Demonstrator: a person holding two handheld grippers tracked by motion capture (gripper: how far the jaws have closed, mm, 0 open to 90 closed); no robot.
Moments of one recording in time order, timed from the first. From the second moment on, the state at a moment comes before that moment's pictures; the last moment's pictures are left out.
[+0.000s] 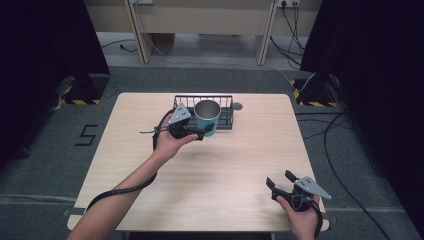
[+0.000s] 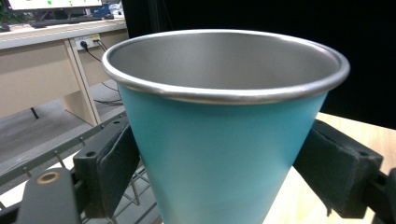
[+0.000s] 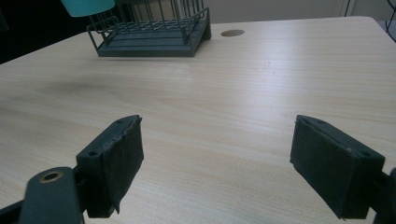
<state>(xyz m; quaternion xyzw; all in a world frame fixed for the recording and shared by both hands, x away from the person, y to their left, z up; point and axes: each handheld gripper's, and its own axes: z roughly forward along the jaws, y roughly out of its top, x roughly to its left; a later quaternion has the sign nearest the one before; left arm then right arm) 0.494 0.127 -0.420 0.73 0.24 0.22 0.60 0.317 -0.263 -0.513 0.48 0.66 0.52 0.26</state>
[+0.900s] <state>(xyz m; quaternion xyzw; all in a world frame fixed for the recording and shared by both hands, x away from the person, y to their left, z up) 0.512 0.131 -0.408 0.72 0.26 0.24 0.60 0.318 -0.263 -0.513 0.48 0.66 0.52 0.26</state>
